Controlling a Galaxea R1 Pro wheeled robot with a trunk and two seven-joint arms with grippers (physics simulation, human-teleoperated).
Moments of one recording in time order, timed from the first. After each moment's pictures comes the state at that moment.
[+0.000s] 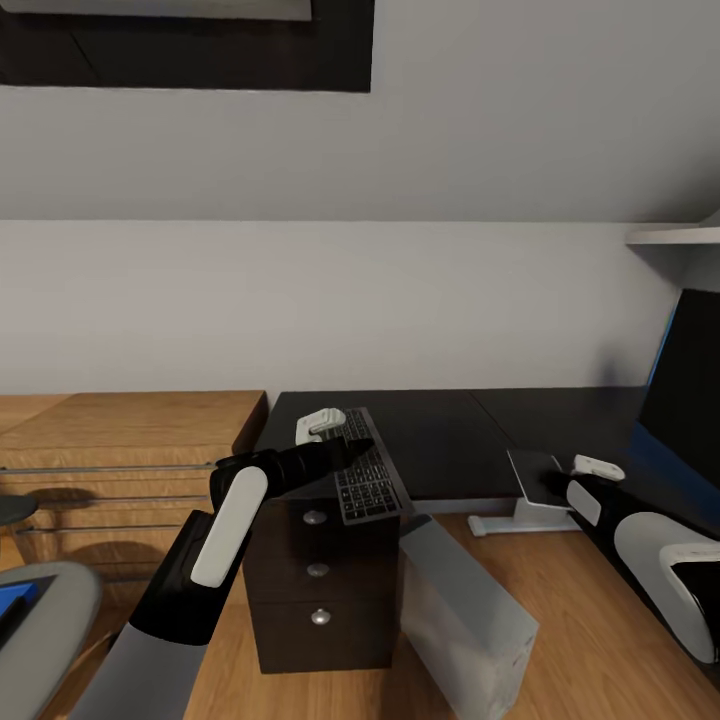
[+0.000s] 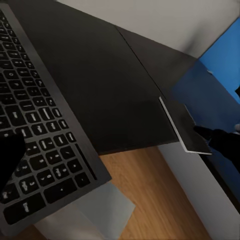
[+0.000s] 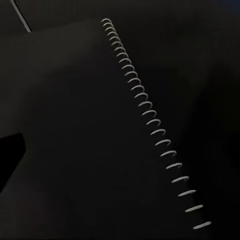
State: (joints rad) left arm -0.62 -0.10 -0.25 -1.49 0.82 0.88 0.24; right arm -1.07 -0.29 0.15 -0.10 -0.44 0.17 -0.16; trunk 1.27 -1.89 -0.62
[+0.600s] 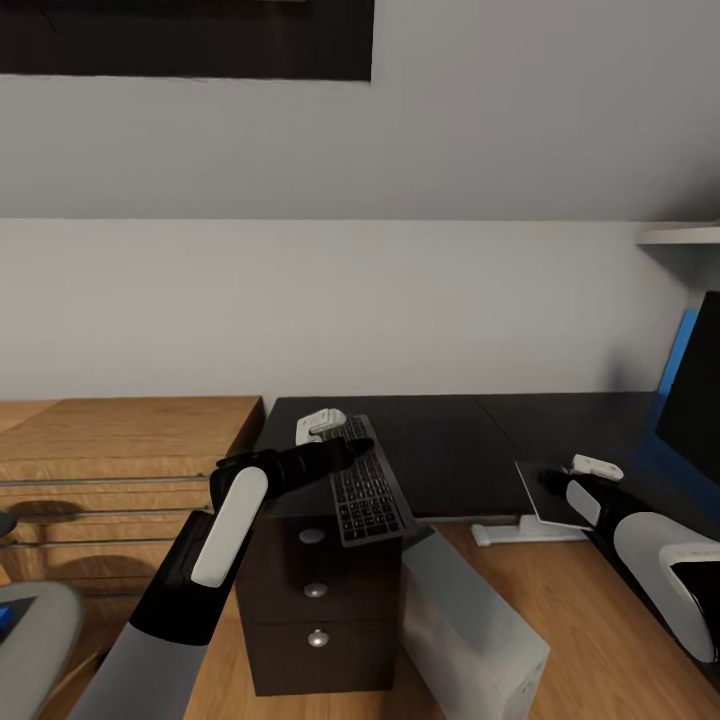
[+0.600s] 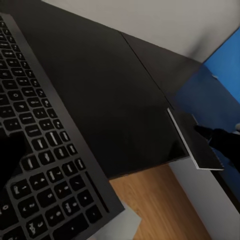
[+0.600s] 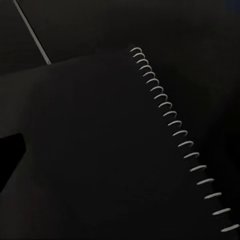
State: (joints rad) left arm -0.62 -0.10 -0.26 -1.49 0.82 0.88 0.24; right arm -1.07 -0.29 0.14 -0.10 -0.43 0.17 -0.15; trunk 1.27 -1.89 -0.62
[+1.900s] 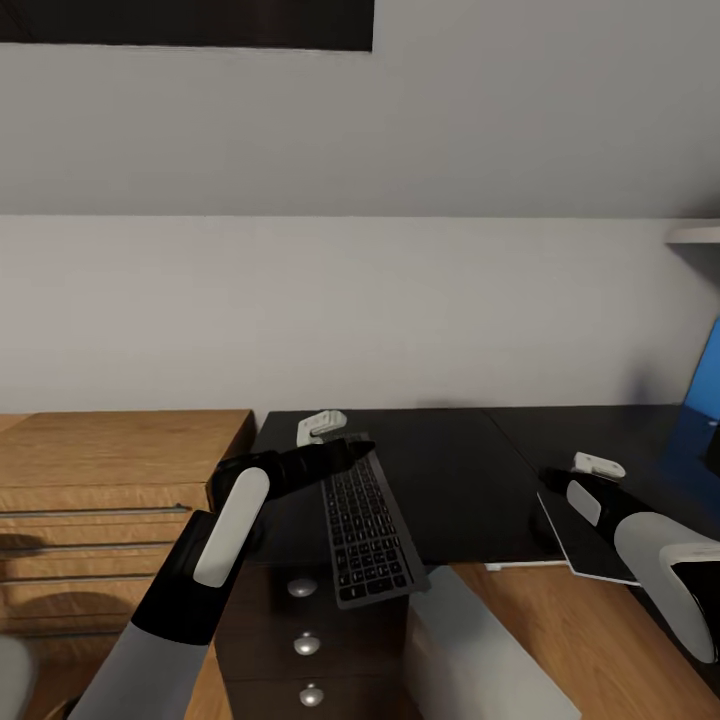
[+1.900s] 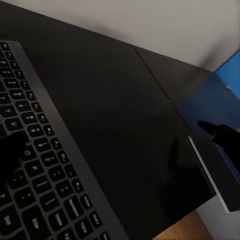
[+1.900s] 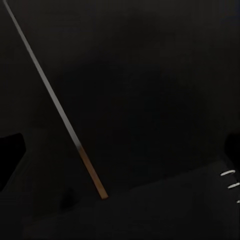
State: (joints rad) left arm -0.62 -0.10 -0.26 -1.48 0.82 0.88 0.24; right arm -1.07 -0.29 0.14 -0.10 -0.43 0.13 -0.15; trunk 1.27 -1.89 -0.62
